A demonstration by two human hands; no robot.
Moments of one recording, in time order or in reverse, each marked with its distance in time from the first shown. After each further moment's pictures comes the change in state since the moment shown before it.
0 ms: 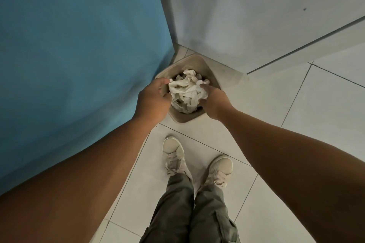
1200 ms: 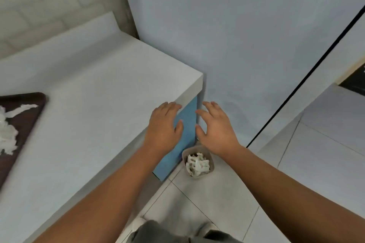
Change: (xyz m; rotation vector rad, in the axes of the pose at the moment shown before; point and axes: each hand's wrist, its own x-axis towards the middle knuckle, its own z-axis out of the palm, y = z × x) left_hand -0.373 0.243 -0.285 0.314 0.595 0.677; right_hand -0.464 -0.241 -0.242 -0.286 0.557 -0.868
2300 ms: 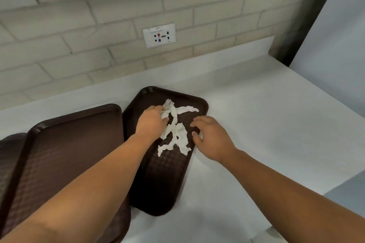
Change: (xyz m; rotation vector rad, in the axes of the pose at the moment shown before) left_hand -0.123 -0.437 -0.306 0.178 0.099 -0.716; right_hand 0.144 -0.435 0.245 0.085 -0.307 -0.453
